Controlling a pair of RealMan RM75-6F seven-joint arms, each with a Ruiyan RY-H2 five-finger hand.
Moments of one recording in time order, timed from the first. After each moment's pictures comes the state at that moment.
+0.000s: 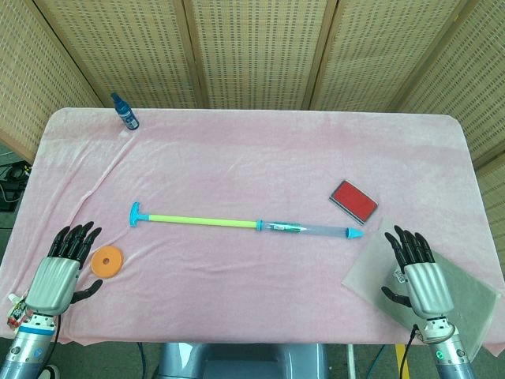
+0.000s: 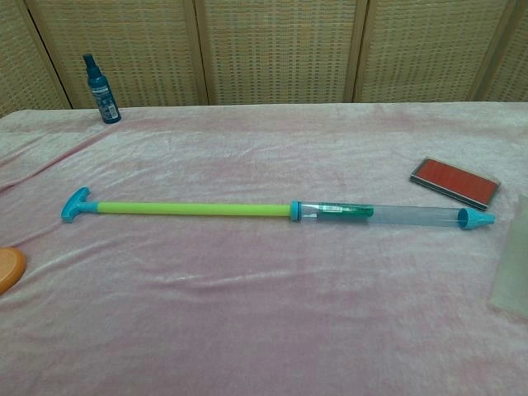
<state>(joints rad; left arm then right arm) -0.18 -1.23 0.07 -1.77 1.54 1.51 0.29 0.15 -1.28 -0.01 -1.60 -1.56 1.50 -0.10</state>
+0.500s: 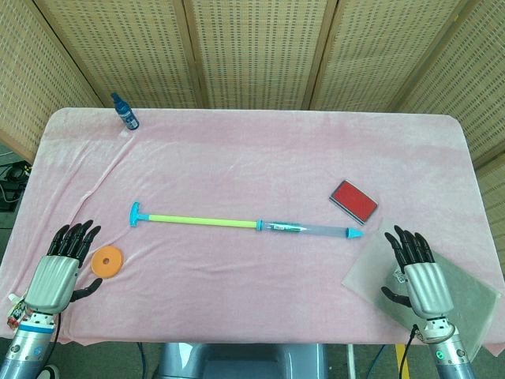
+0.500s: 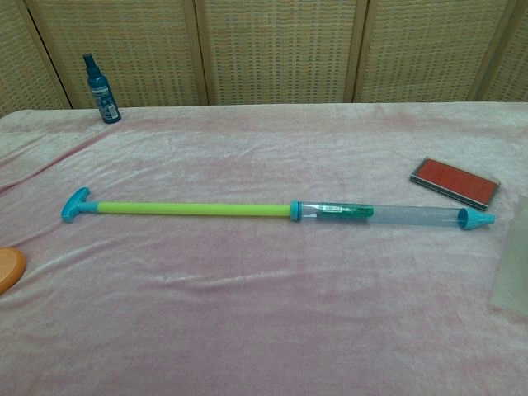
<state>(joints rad) -0.17 -1.22 0.05 -1.77 1.54 1.49 0.29 0.14 -1.28 0.00 -1.61 -1.57 1.49 -0.09</state>
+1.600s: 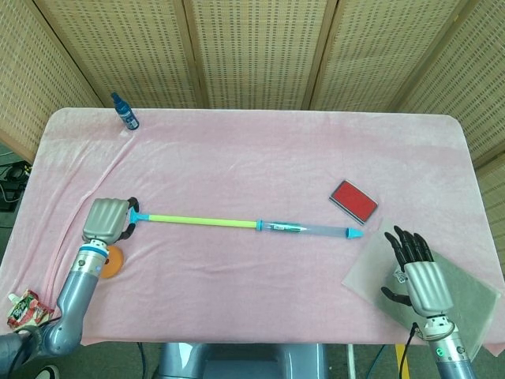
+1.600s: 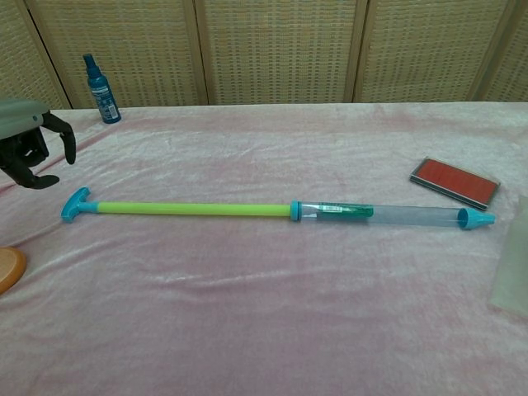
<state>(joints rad) -0.58 -1.38 -0.25 -1.67 0.85 1.06 0.72 0.14 -1.27 0.02 -1.61 -1.55 1.44 -0.07</state>
